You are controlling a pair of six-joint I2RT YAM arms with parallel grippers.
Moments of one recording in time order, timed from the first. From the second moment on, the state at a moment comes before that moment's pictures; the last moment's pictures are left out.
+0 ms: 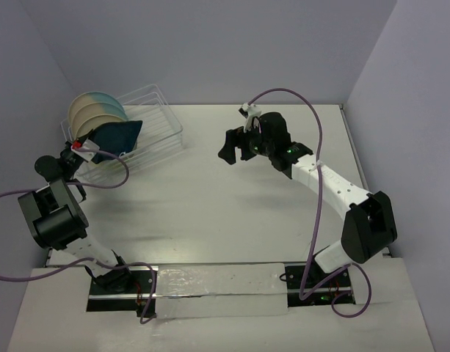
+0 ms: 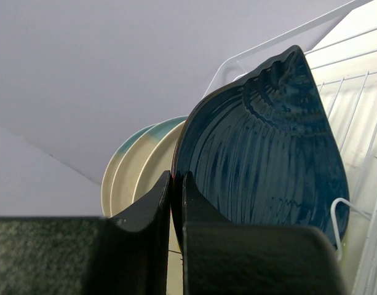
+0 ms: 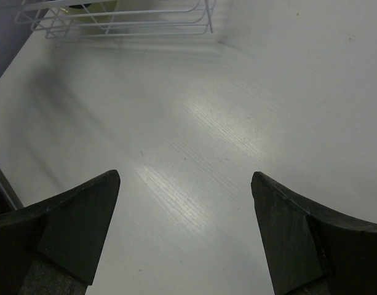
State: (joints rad) left arm 0.53 1.70 0.72 1.29 1.02 0.49; right arm 0.50 1.48 1.17 -0.13 -0.33 0.20
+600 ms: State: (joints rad) left arm 0.55 1.71 0.65 1.26 1.06 0.64; right arm 0.50 1.50 1.19 -0.14 -0.36 0.21
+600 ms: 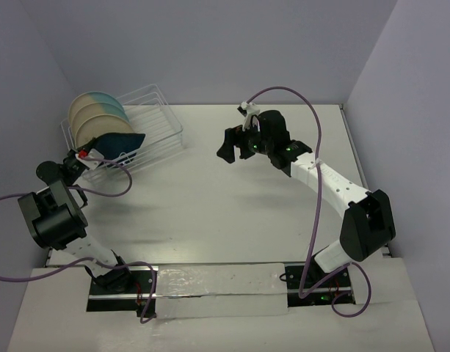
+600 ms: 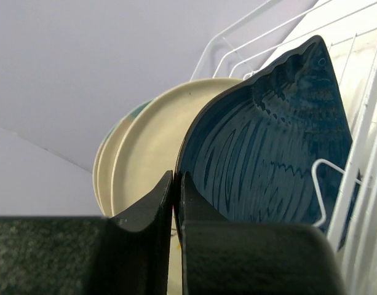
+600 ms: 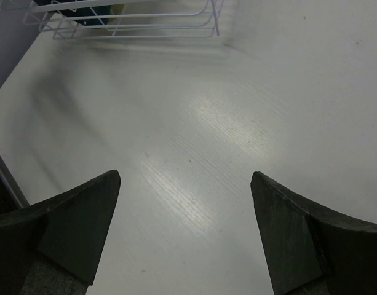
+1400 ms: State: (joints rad) left arm 0.56 1.59 0.57 1.29 1.04 0.59; right arm 0.50 1.50 1.19 -0.14 -0.36 0.20
